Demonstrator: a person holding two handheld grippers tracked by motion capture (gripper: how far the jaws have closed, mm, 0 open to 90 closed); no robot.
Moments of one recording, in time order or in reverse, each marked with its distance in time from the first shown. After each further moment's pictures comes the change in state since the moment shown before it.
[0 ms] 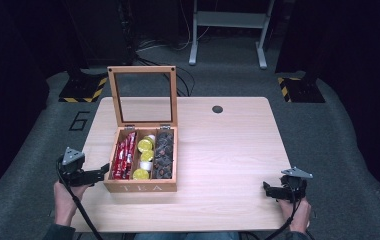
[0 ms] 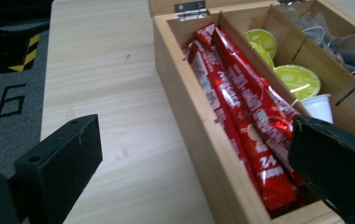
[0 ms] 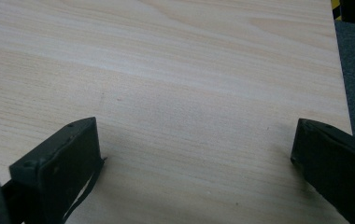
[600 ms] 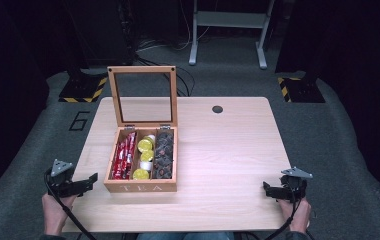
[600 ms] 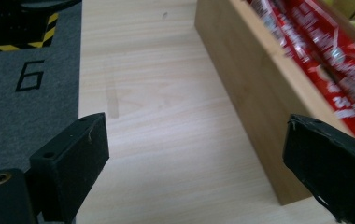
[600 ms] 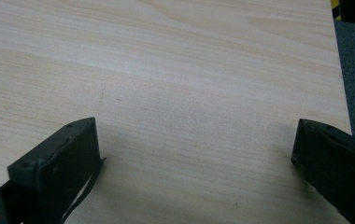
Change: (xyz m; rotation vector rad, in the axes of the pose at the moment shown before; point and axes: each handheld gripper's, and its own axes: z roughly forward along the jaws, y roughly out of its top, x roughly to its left) left arm 0.032 -0.041 -0.009 0.034 0.058 -0.043; right arm 0.000 0.000 0.000 0.002 -0.001 -0.001
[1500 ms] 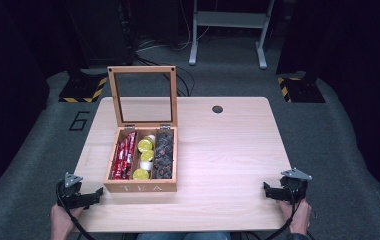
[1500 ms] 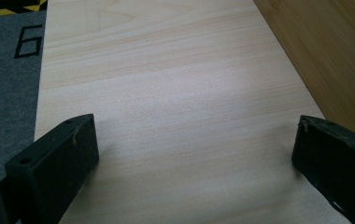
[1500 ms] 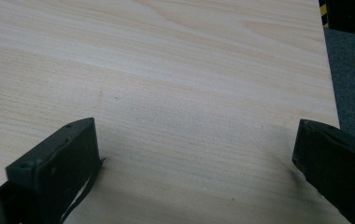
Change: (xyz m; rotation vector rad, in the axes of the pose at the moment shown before) left arm 0.001 -0.056 0.033 0.118 0.041 0.007; right arm 0.003 -0.002 -0.002 -0.017 -0.036 -0.027
